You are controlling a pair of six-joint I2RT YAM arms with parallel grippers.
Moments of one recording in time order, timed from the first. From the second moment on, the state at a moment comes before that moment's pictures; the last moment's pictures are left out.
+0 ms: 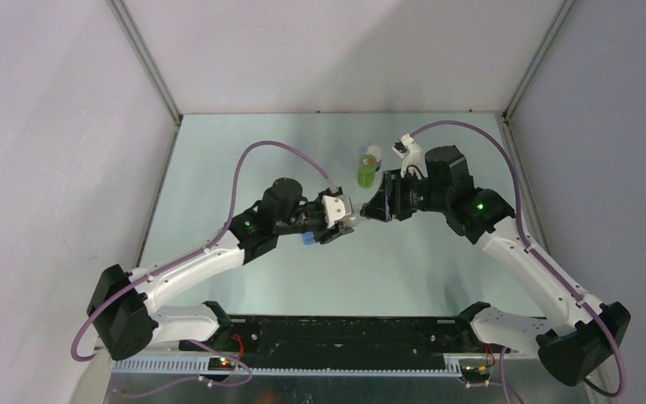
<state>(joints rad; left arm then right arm) -0.82 1.20 0.86 -0.02 0.42 0.41 0.56 1.11 1.14 -0.56 -0.48 0.43</state>
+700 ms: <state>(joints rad) -0.83 1.20 0.86 -0.03 0.45 0.41 0.57 1.13 1.14 -0.57 -0.49 0.38</state>
